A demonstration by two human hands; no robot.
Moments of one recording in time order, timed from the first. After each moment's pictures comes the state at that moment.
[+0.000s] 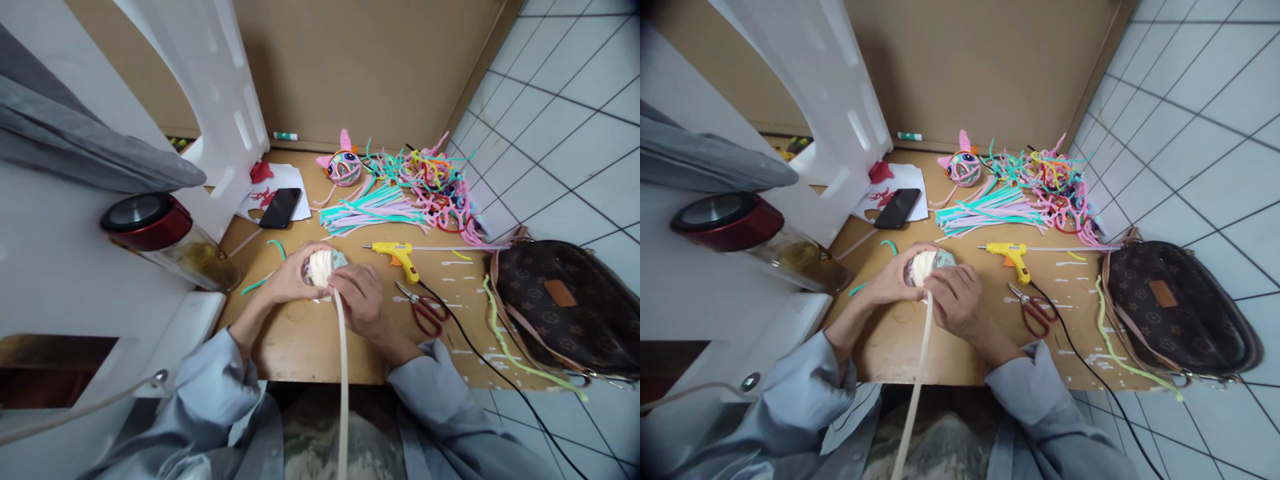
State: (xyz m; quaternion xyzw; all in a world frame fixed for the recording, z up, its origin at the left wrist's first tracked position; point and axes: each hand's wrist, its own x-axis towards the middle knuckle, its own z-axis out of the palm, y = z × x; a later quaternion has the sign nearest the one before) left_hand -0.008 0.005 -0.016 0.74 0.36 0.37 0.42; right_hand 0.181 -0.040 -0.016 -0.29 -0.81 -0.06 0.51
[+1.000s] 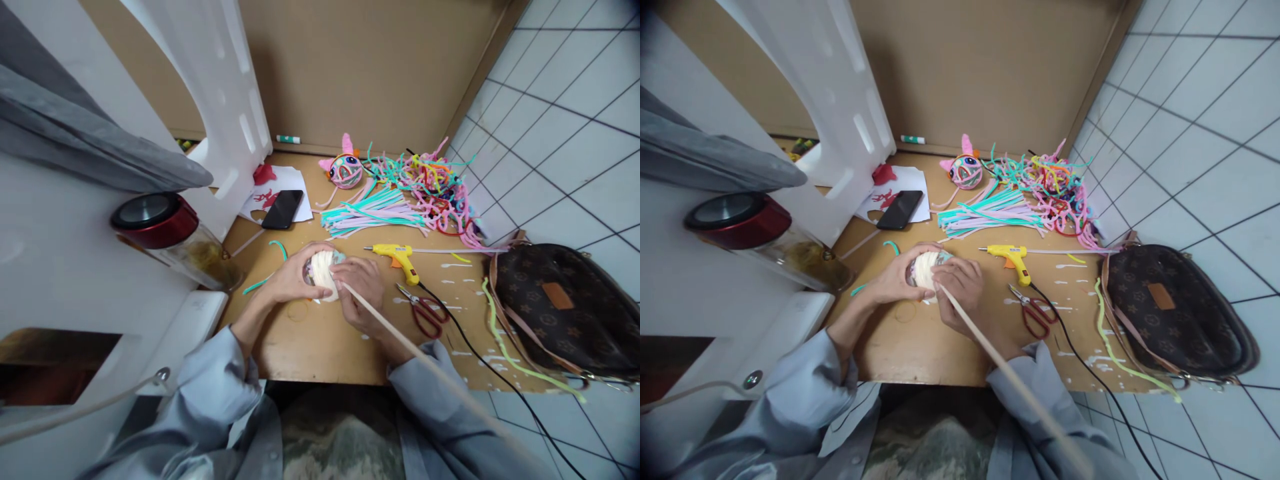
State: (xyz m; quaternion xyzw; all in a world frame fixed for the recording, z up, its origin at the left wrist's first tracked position) left_hand -0.010 0.007 -0.017 0.76 0.35 0.37 0.40; right_hand 0.180 -0.035 -0.012 -0.32 -0.79 -0.01 0.53
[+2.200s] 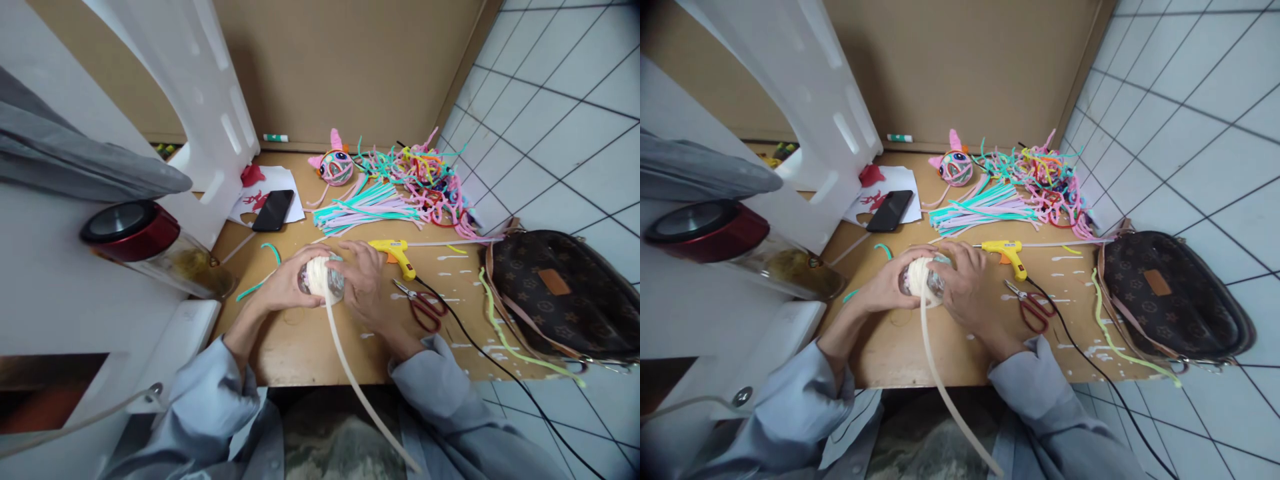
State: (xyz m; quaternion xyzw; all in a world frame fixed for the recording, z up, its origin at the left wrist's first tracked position) left_hand -0.009 0.003 -0.013 0.80 0.31 0.36 0.36; right_hand 0.189 -0.030 -0.015 -0.43 -0.79 -0.01 0.43
